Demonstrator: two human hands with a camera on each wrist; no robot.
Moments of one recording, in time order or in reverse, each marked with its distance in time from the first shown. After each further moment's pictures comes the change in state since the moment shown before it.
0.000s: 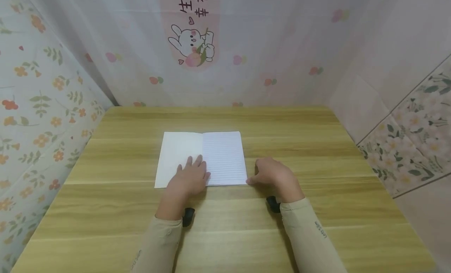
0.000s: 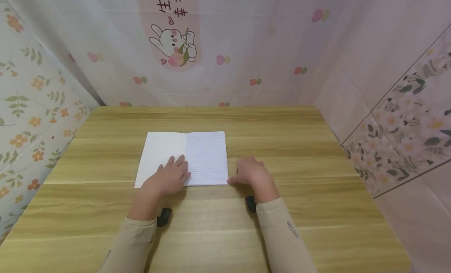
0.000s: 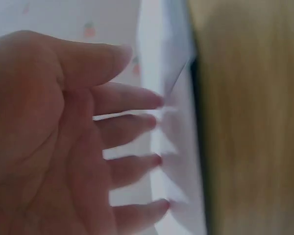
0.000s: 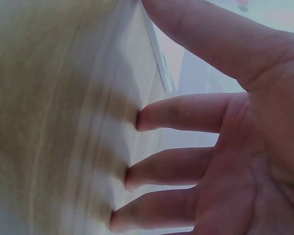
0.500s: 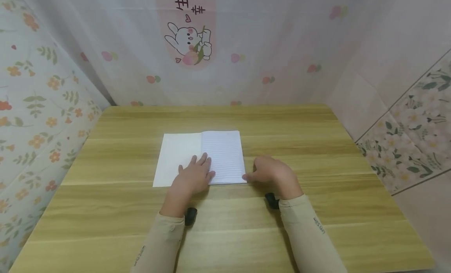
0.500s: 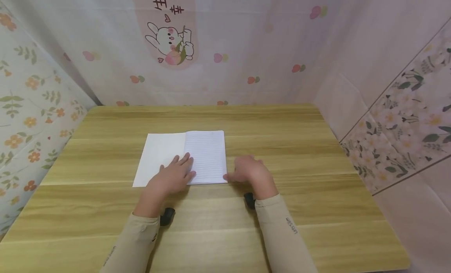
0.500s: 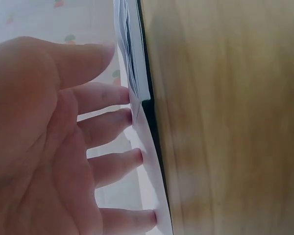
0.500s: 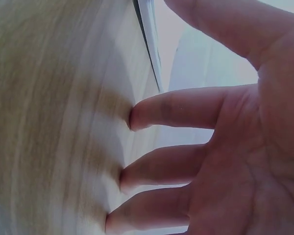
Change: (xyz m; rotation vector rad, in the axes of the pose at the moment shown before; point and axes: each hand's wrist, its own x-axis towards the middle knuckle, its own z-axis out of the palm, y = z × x) left_hand 0.018 0.007 0.012 -0.007 -0.008 0.005; right_hand 0.005 -0.001 -0.003 -0.002 -0.041 0.000
